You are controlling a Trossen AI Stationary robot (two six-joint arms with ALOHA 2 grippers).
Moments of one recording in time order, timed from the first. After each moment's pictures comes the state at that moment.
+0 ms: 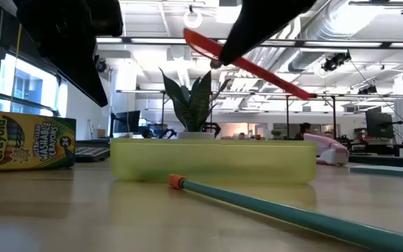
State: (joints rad) left arm -0.28 1.38 0.83 -0.57 -0.40 -0.68; right arm 0.52 1.92 1.50 -0.65 0.55 0.37
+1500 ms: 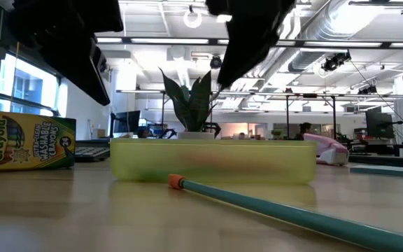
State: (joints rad) left arm -0.28 1.38 0.83 -0.57 -0.42 -0.52; right arm 0.24 1.77 1.39 -0.67 0.34 0.31
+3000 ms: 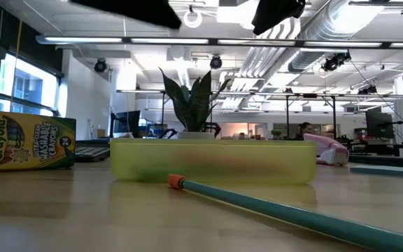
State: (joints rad) left arm -0.33 1.53 1.00 -0.16 -0.23 0.27; right arm 0.31 1.52 1.39 -0.85 0.44 0.42
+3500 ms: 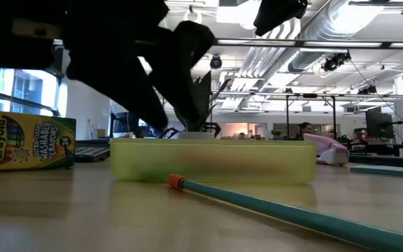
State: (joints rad) left arm -0.34 1.90 1.22 -0.28 -0.14 0.29; right arm 0.31 1.52 1.39 -0.87 0.44 0.45
